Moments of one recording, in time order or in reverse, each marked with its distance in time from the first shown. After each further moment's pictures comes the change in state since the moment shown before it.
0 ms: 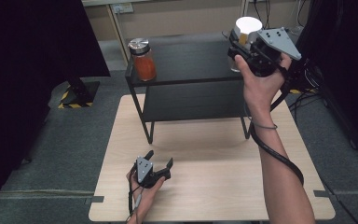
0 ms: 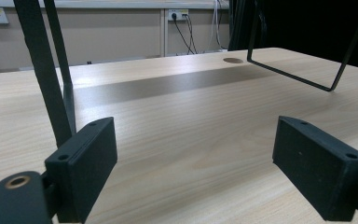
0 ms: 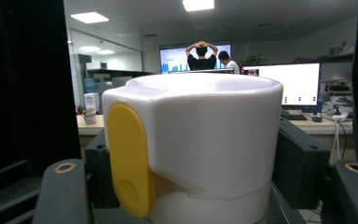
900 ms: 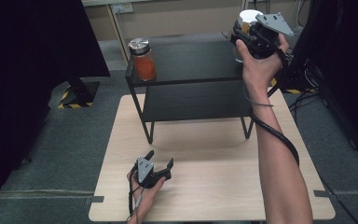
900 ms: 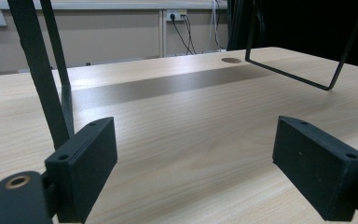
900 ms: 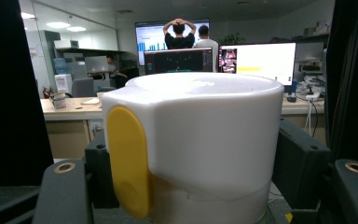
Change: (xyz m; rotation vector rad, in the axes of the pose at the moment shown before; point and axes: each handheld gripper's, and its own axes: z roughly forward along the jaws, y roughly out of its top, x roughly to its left) left arm 0.000 0.000 0.000 -0.002 -0.005 0.006; right arm -0.005 0.011 0.053 0.099 -0.102 -0.005
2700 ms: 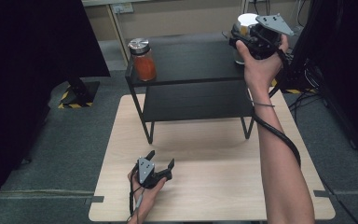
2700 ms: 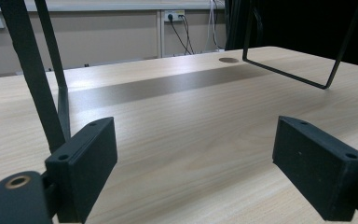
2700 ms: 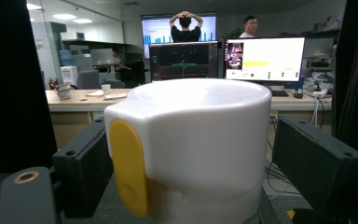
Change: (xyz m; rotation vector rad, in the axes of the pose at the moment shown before) left arm -0.002 0.000 0.000 -0.003 -0.006 0.011; right arm -0.011 -0.002 0.004 0.027 0.031 -0.015
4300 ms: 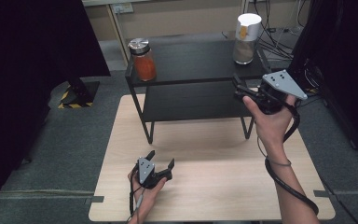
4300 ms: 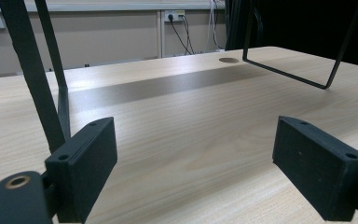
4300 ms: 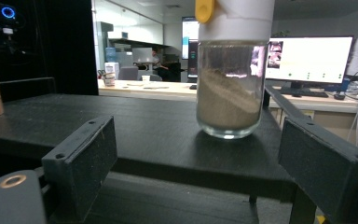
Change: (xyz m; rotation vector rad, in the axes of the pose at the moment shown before) left arm -0.001 0.000 0.000 0.000 0.002 -0.002; right arm -0.030 -0.078 -0.099 -0.021 0.174 -0.041
